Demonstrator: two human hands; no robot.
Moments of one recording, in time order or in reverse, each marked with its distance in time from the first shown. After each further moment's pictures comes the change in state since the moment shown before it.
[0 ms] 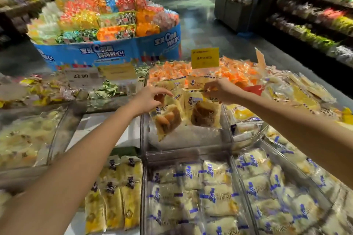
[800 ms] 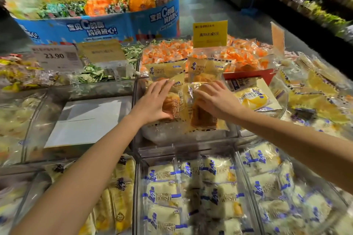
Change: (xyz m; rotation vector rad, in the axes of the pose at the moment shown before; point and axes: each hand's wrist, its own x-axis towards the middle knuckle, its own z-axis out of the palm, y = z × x) left_hand 0.030 -0.061 0.087 0.375 -0.037 0.079; right_hand 0.009 0.040 0.111 -0.529 0.193 -0.291
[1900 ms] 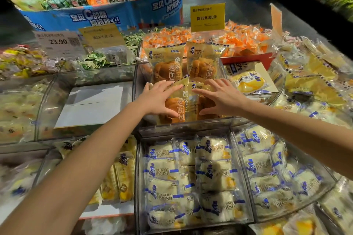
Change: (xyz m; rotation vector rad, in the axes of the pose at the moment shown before) left_hand -0.017 0.030 0.004 0.122 -0.312 -0.033; right_hand -0.043 -0.007 -0.013 0.038 -0.321 0.015
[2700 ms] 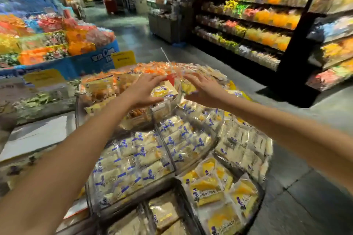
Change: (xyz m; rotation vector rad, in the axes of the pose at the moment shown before) left_hand -0.108 0.227 -0.108 0.000 0.364 0.346; right_hand -0.281 0.002 -0.143 0.165 0.272 0.414
